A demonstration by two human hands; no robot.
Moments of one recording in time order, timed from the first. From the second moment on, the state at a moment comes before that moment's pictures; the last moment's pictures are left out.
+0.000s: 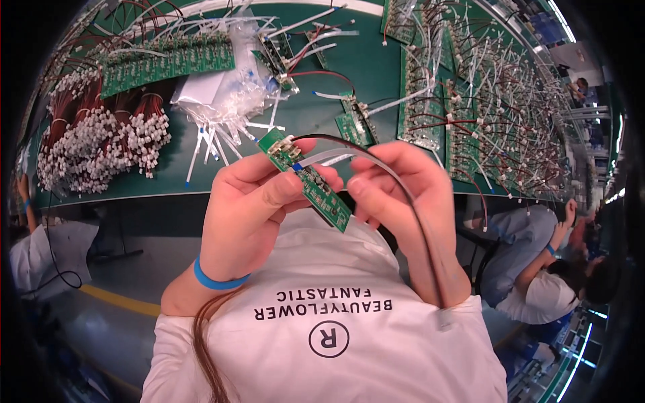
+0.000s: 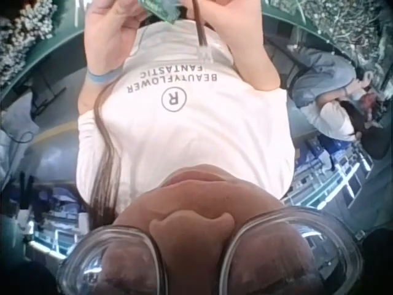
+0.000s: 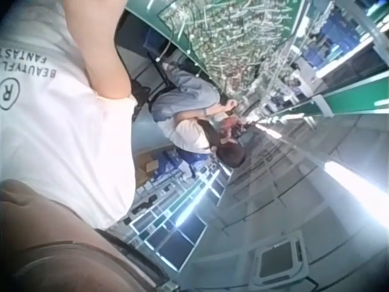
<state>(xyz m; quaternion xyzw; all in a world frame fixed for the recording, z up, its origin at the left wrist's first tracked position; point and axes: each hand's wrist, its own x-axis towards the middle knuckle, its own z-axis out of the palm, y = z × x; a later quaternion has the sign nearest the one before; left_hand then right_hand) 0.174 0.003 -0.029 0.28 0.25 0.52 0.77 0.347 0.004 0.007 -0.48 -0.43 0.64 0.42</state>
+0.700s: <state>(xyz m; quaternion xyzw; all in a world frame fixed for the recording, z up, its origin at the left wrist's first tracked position) 0.198 -0.006 -0.035 0.34 0.38 0.46 0.72 0.366 0.002 -0.028 -0.36 -0.57 0.56 0.48</state>
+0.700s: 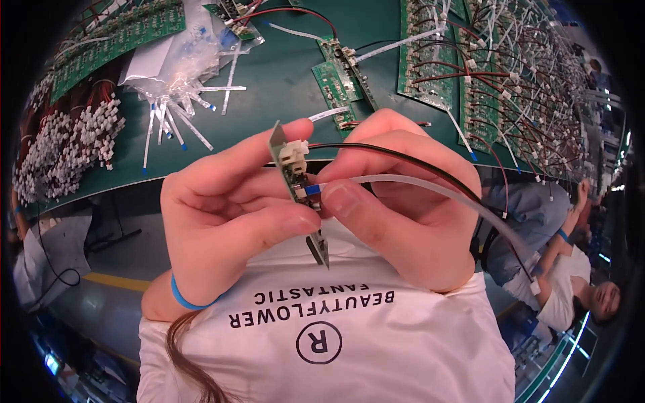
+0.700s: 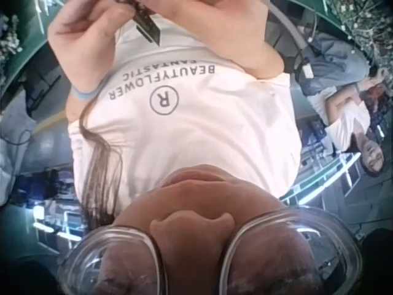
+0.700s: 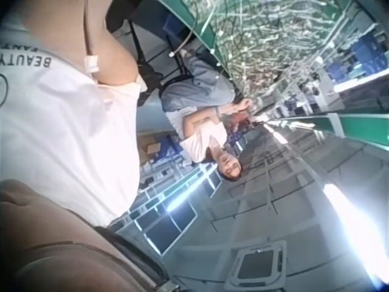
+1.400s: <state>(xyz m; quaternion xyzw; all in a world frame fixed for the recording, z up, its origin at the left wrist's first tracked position) 0.197 -0.003 -0.040 0.41 0.36 0.42 0.73 0.362 0.001 -0.031 -0.40 -0.59 0.47 0.52</state>
